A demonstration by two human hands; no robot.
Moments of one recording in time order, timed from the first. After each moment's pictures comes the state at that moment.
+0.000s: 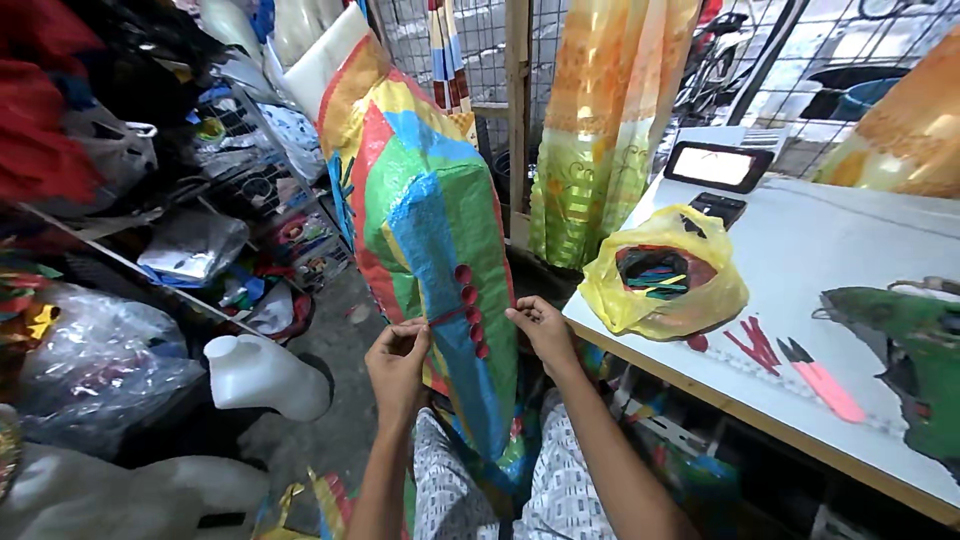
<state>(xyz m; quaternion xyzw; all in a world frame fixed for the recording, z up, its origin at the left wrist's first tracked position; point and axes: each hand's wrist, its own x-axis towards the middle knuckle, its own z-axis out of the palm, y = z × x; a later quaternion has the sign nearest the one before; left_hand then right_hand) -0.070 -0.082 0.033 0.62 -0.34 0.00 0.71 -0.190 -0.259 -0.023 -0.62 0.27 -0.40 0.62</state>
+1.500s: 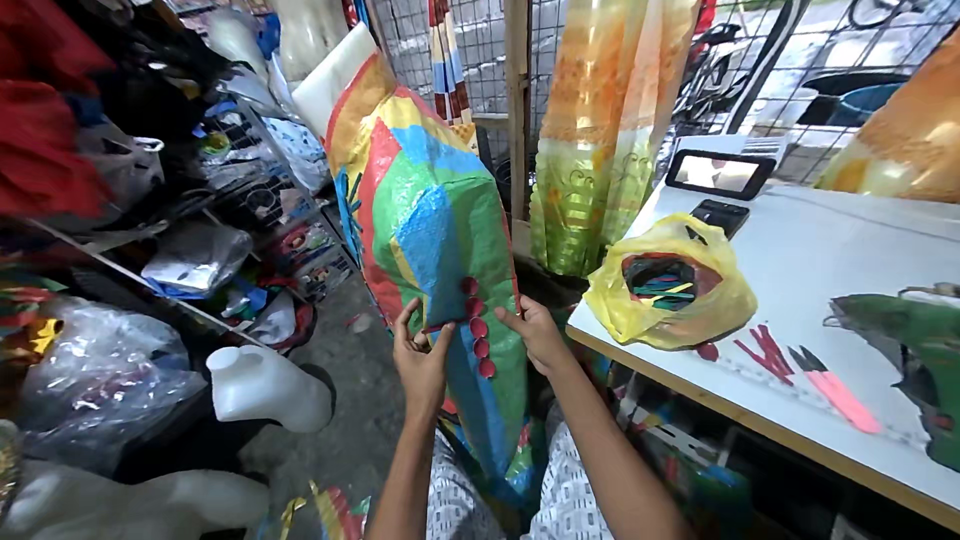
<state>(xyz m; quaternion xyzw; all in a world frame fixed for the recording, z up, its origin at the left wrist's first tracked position) -0.066 -0.115 0.026 0.58 -0.30 -0.06 0.75 -0.169 -0.258 -0.003 -0.57 0.16 -0.37 0.72</state>
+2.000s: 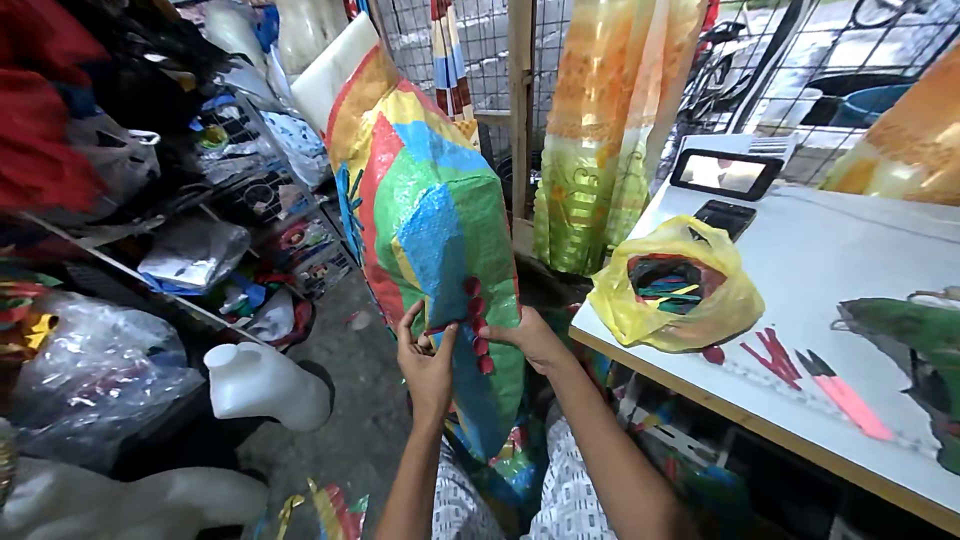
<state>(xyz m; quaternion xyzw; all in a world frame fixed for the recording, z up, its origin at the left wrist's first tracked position) -0.072 -0.117 0.023 0.58 -0.29 -0.04 0.76 -0.166 -0.254 0.009 -0.58 0.18 -0.26 0.75</state>
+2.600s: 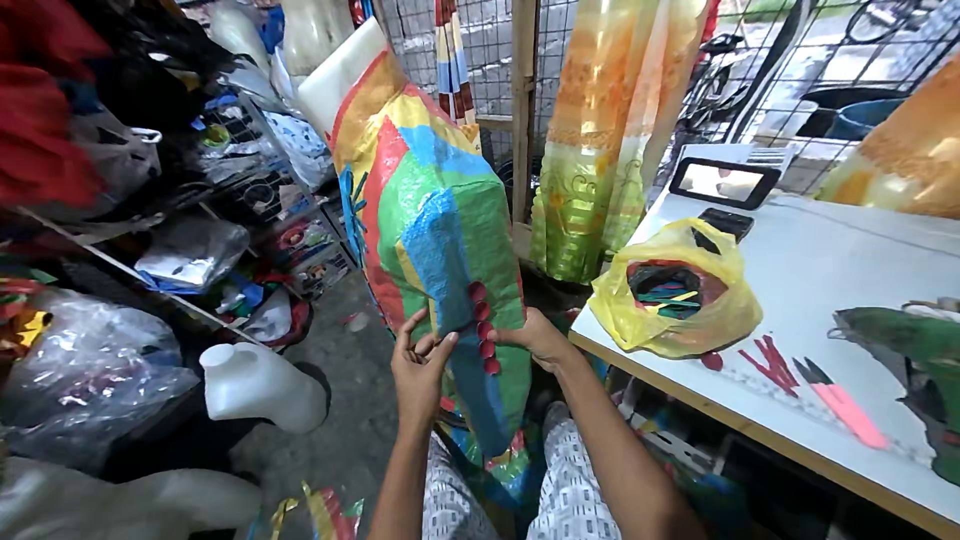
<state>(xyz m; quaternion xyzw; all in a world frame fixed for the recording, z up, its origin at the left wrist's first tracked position) -0.067 -0.101 0.028 0.57 -0.31 -0.10 0.75 -0.172 -0.268 0.009 -0.59 0.15 -0.23 0.76</state>
